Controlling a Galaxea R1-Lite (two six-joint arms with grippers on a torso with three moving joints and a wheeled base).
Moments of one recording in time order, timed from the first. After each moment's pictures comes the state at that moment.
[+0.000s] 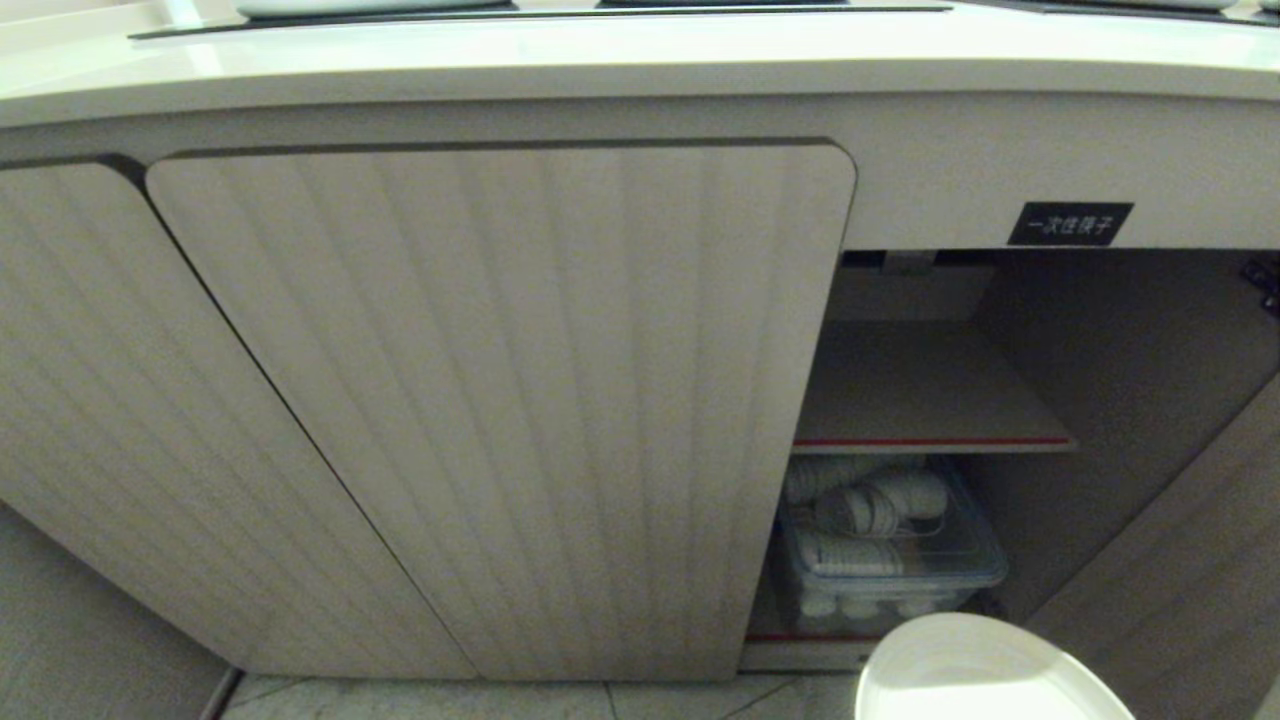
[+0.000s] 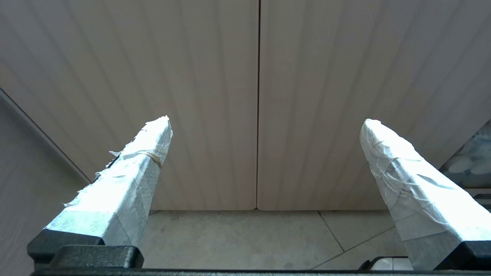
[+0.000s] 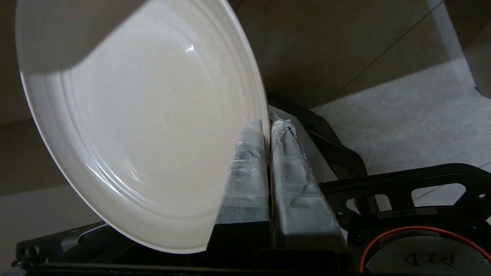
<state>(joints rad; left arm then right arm) 0.00 0.00 0.00 0.00 0.00 0.00 0.39 0.93 -0.20 0.18 -0.06 0.85</state>
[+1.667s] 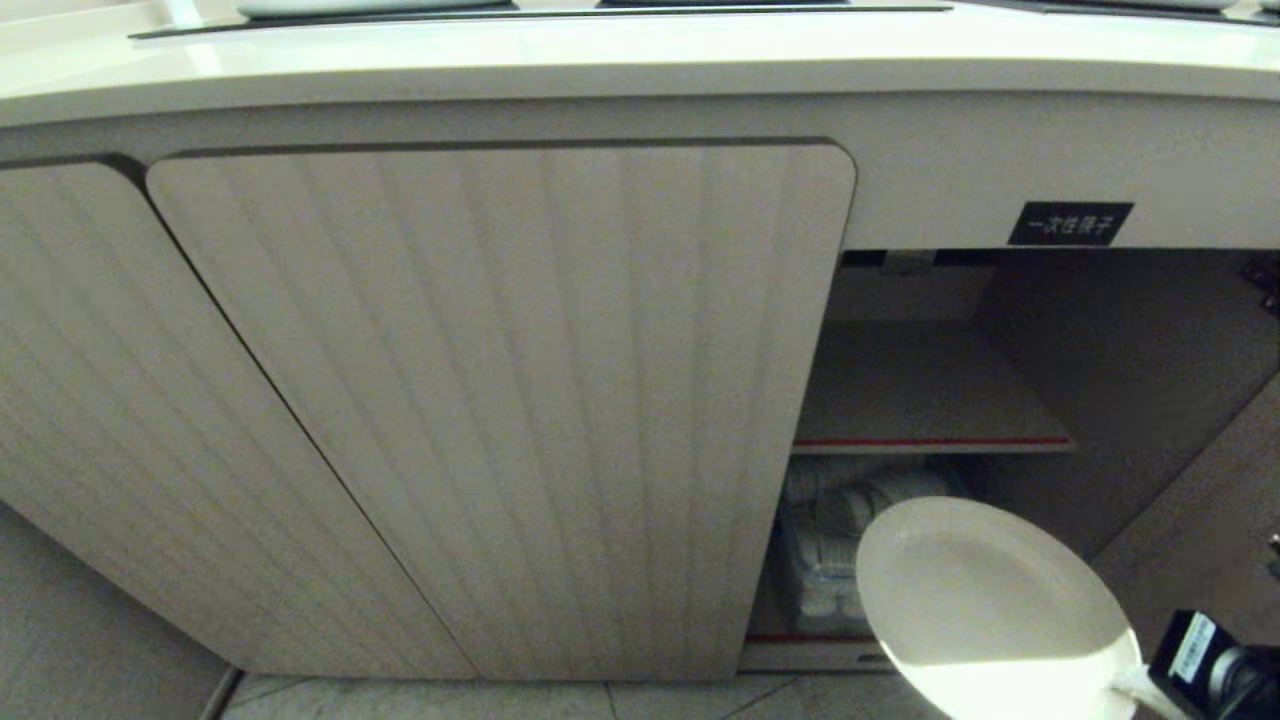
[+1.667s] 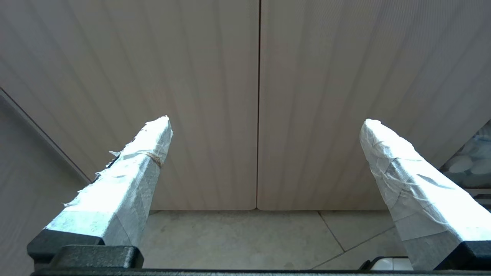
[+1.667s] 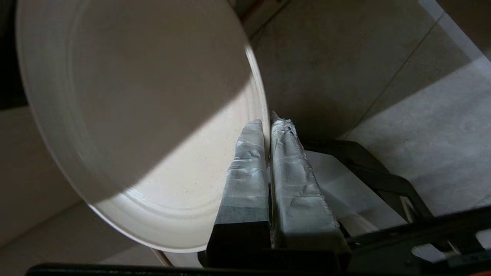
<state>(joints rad) 0.00 0.00 0.00 0.00 0.00 0.00 0.22 1.20 -0.41 0.09 -0.06 0.96</state>
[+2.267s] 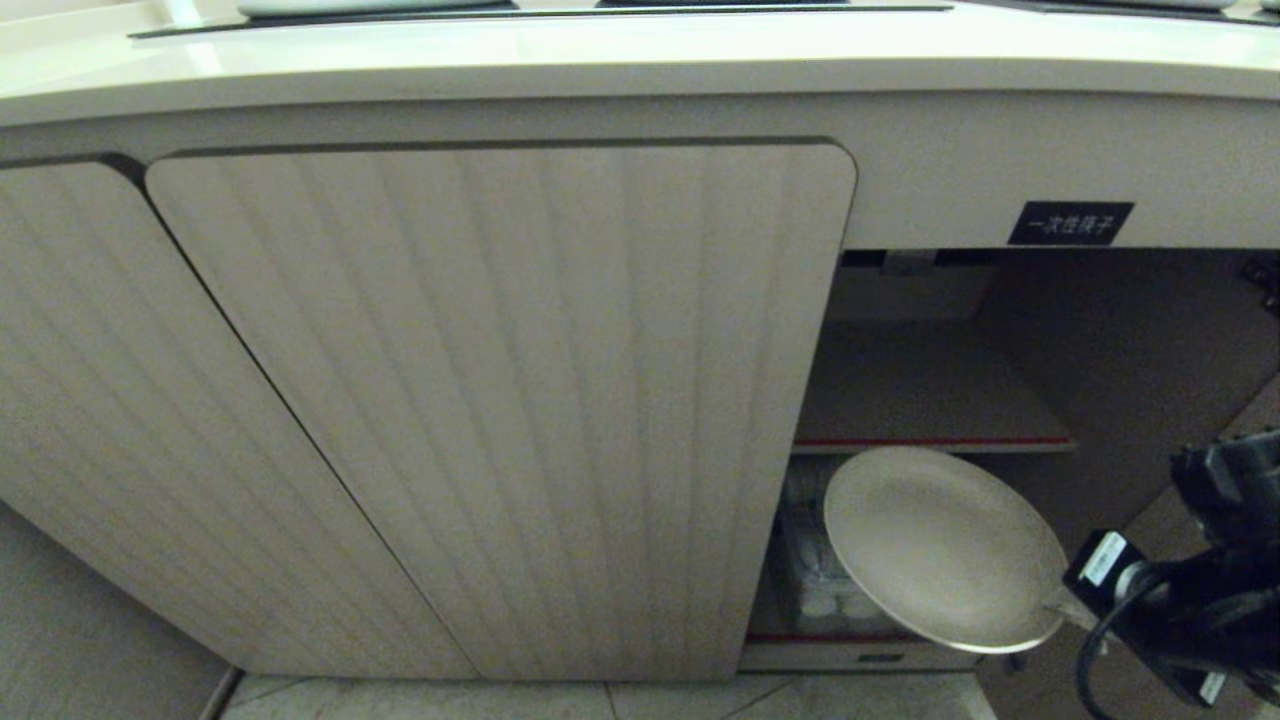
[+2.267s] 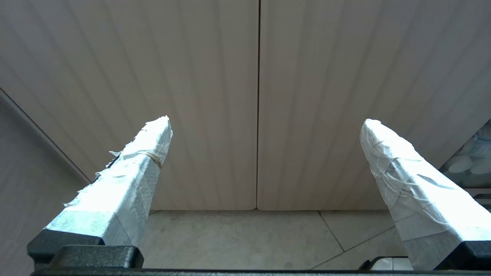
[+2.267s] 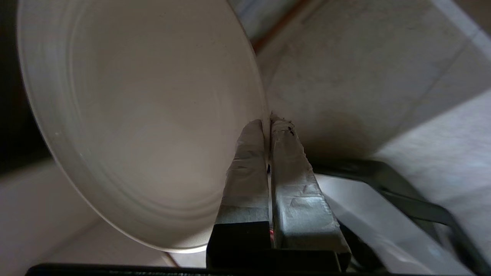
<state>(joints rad) 0.00 0.00 0.00 0.00 0.00 0.00 0.20 1.43 -0.54 -0.03 -0.06 1.00</state>
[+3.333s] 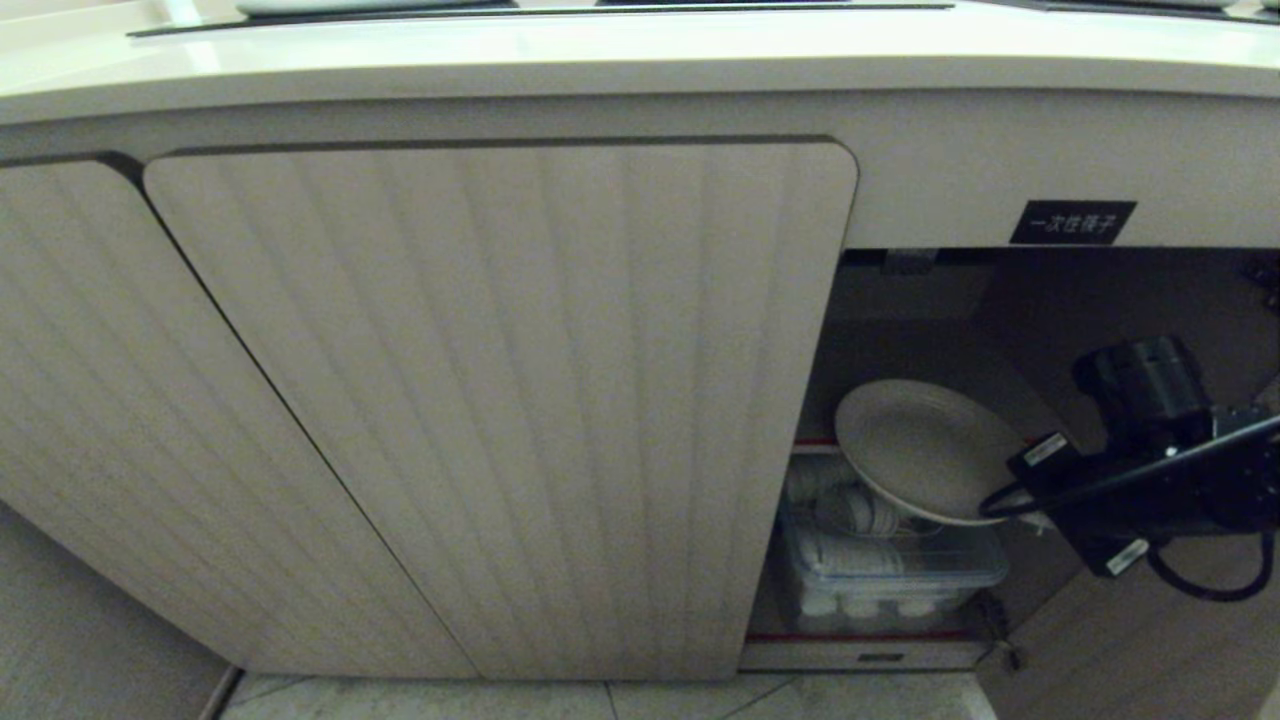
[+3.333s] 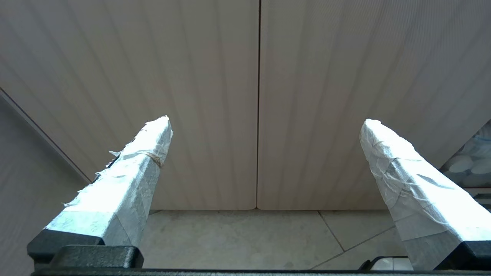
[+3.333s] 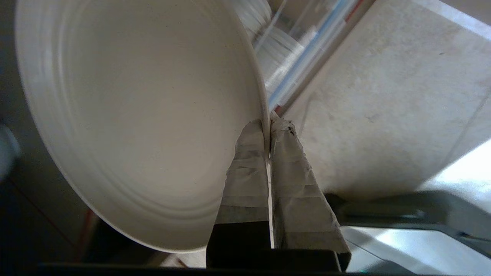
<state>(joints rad) 0.00 0.00 0.00 0.00 0.00 0.00 0.10 1.72 -0.85 -0.03 -0.11 1.13</state>
